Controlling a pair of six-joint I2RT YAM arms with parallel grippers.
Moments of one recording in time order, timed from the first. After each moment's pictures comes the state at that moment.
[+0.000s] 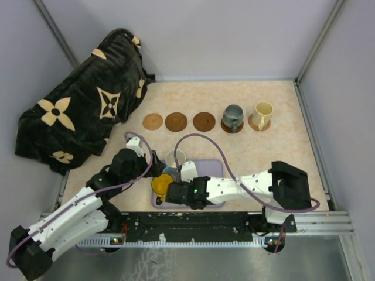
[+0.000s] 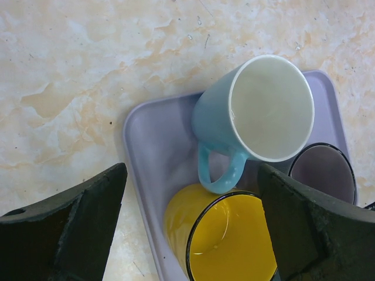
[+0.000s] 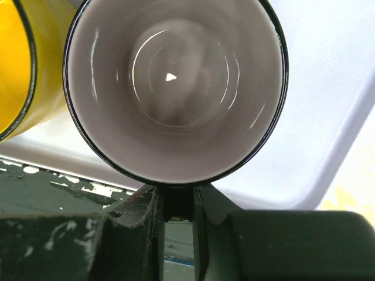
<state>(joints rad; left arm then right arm) -0.69 0.72 0.46 -0.29 -0.15 -0.53 1.45 1.60 1.05 -0.76 0.54 1.05</state>
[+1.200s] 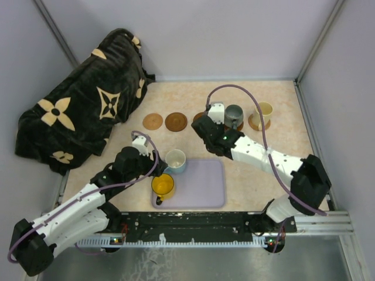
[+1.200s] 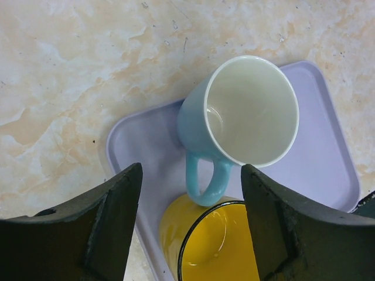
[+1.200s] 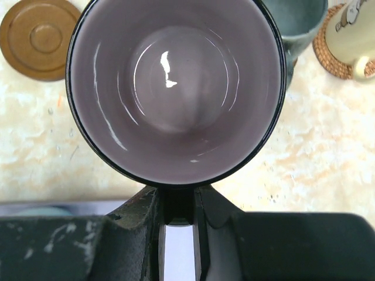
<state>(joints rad) -0.69 0.79 0.46 -0.19 -0.08 -0.45 0.88 1.44 1.14 -0.55 0.72 0.60</state>
